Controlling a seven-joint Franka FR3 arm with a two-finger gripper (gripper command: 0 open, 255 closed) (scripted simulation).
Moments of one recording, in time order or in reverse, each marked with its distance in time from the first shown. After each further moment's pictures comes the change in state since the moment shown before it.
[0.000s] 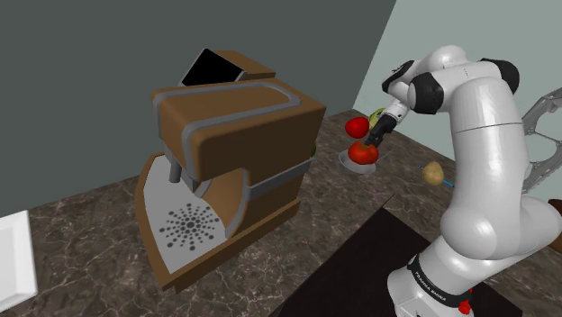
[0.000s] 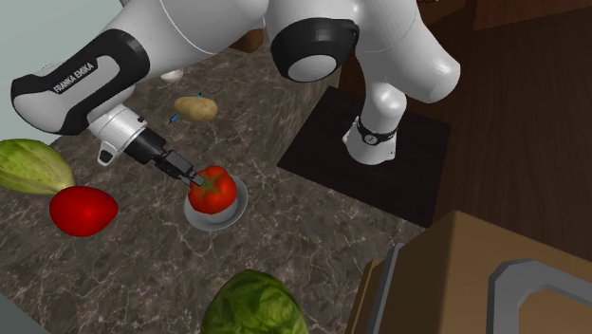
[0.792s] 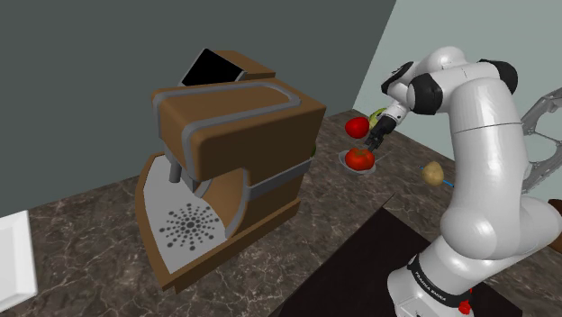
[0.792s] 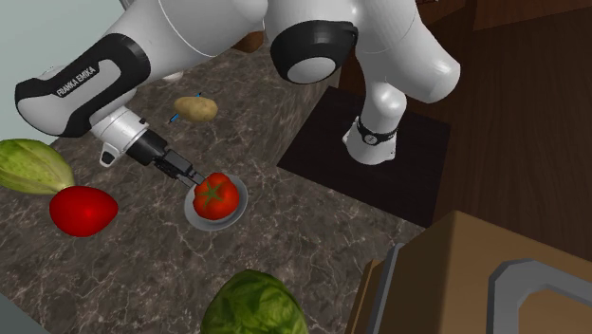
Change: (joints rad) arm -0.002 0.009 0.002 -0.002 0.003 0.009 -0.006
